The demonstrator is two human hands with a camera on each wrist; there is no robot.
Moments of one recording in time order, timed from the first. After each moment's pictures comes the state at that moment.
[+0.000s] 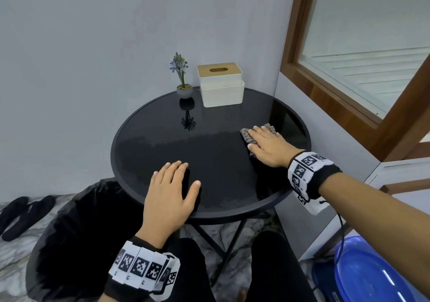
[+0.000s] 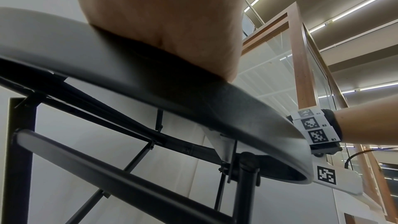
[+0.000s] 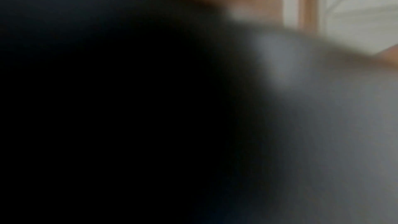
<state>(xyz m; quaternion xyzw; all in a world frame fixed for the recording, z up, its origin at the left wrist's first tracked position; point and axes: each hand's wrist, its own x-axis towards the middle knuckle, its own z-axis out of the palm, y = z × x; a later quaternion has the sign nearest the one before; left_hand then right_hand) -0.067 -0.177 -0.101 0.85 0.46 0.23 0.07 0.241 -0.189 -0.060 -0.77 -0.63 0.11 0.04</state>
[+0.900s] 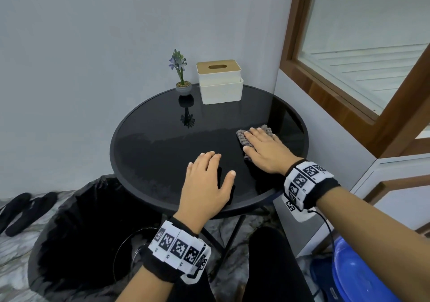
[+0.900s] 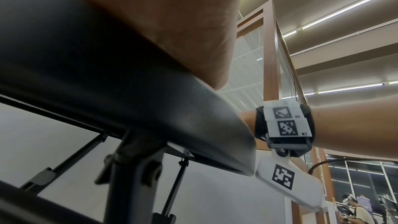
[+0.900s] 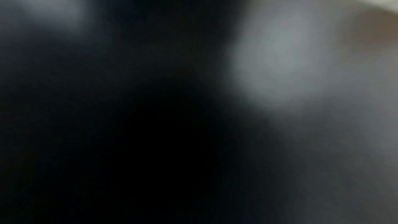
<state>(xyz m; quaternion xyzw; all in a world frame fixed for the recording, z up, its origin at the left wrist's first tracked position) 0.003 -0.202 -0.088 0.87 0.40 0.24 0.13 0.224 -0.210 -0.065 -0.77 -0.63 0.10 0.07</state>
